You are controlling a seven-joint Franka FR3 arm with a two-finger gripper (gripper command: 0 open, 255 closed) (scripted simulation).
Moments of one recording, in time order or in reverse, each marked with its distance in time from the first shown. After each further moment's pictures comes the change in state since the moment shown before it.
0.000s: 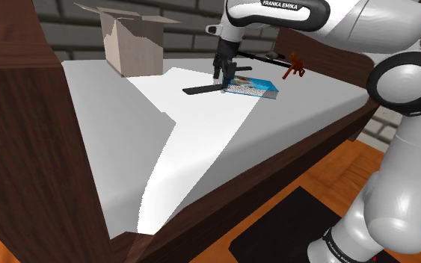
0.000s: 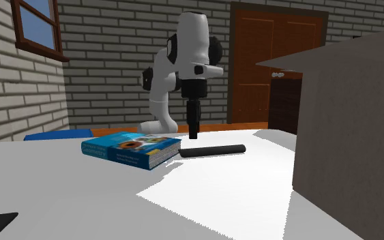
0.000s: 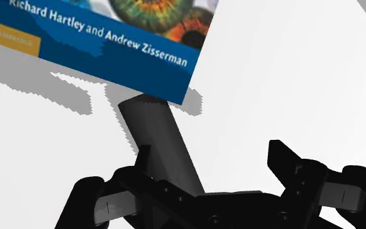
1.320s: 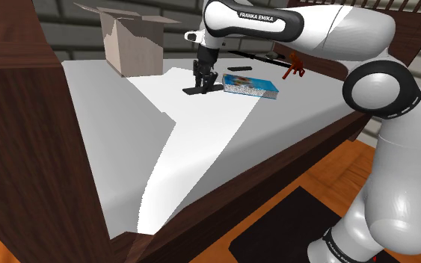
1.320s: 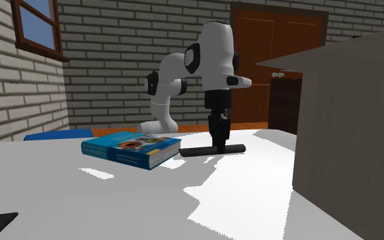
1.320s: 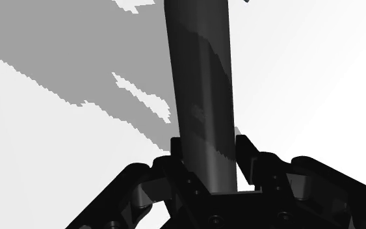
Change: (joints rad) arm 0.037 0.138 0.052 0.113 -0.016 0.057 -0.159
